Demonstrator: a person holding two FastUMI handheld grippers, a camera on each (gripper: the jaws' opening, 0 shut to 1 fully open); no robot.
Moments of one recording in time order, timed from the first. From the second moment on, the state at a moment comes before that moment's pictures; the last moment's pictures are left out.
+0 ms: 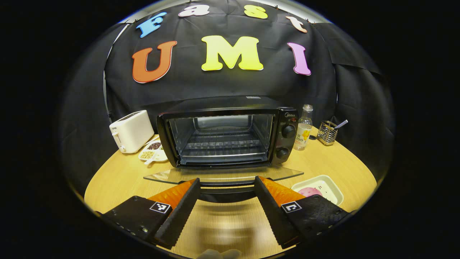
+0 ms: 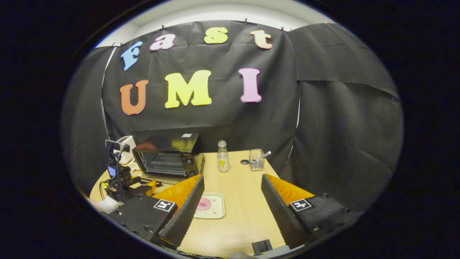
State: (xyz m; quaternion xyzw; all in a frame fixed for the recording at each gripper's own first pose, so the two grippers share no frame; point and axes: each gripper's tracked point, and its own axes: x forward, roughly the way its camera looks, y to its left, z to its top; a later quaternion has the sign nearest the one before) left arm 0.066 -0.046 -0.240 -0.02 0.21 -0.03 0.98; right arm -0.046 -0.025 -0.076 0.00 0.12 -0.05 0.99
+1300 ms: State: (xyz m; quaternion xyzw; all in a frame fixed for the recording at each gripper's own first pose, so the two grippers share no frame) left arm 0.044 -0.044 -0.304 -0.04 0.31 -0.03 0.95; right arm -0.031 -0.027 -0.135 0.00 0.19 -0.03 0.98
